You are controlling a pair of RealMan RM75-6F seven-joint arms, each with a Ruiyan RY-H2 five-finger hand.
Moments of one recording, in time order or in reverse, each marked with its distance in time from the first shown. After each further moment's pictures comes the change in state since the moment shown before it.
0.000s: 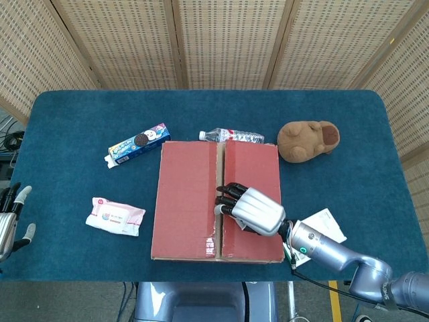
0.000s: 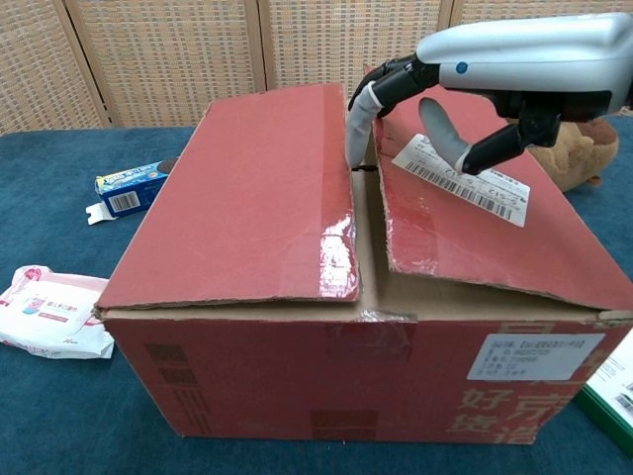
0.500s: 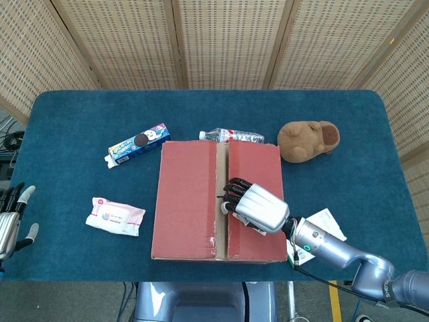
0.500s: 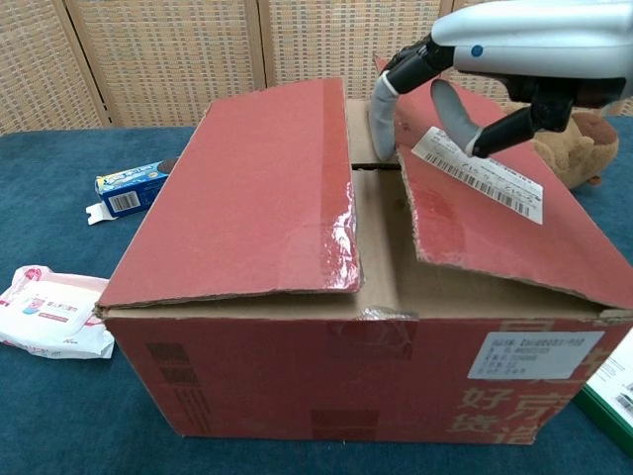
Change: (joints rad) left arm -0.009 0.007 0.004 -0.009 0.002 -0.020 -0.018; right arm -0.004 0.002 -0.014 0.047 -0.024 0.066 -0.016
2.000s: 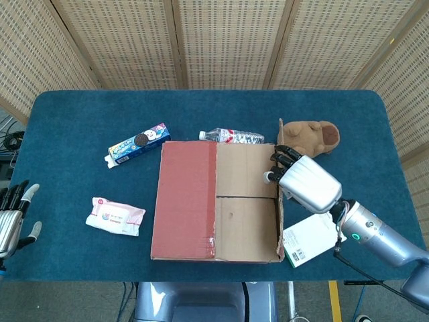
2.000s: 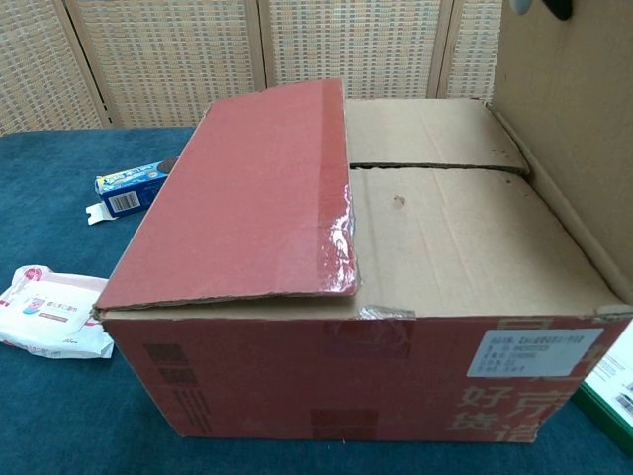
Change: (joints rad) left arm -0.015 0.005 0.001 0.004 0.028 0.002 -0.022; right arm -0.064 0.349 0.040 -0.076 0.050 0.071 0.002
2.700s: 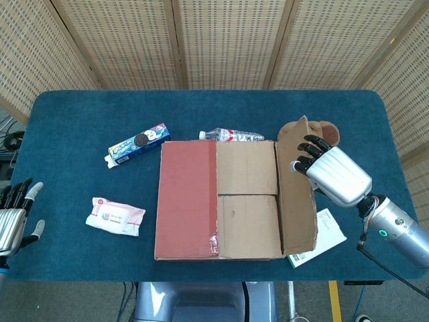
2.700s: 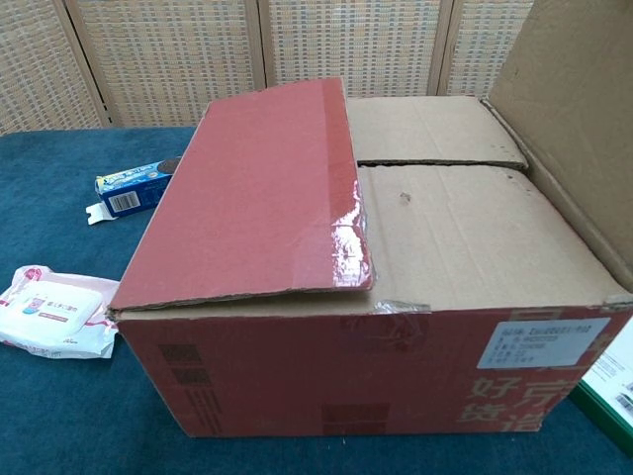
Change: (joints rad) left arm -0.011 -0.002 -0.002 -0.014 0.000 -0.004 0.021; right arm -0.057 0.070 -0.003 0.062 -0.017 0.043 0.050
